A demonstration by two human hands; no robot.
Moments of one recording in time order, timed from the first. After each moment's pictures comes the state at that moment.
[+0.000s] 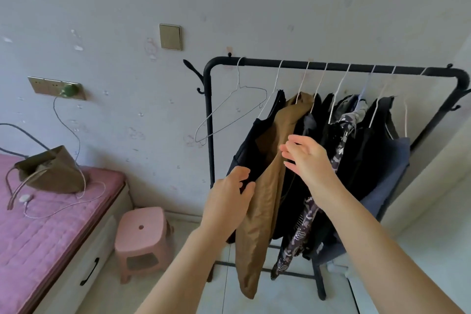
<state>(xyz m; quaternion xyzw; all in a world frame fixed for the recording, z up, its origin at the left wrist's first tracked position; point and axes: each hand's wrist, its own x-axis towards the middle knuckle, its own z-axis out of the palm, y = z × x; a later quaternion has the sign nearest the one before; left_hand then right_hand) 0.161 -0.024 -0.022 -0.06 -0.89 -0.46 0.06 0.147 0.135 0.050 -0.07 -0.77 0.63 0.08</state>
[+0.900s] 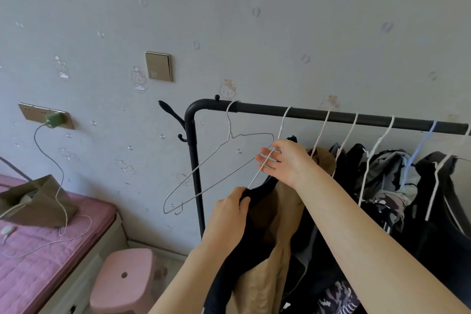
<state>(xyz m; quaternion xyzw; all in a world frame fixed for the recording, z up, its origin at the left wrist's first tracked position) -0.051 0.034 -0.014 -0.01 -0.90 -0.44 0.05 -0.131 0.159 0.080 -0.17 -0.58 0.79 -0.10</state>
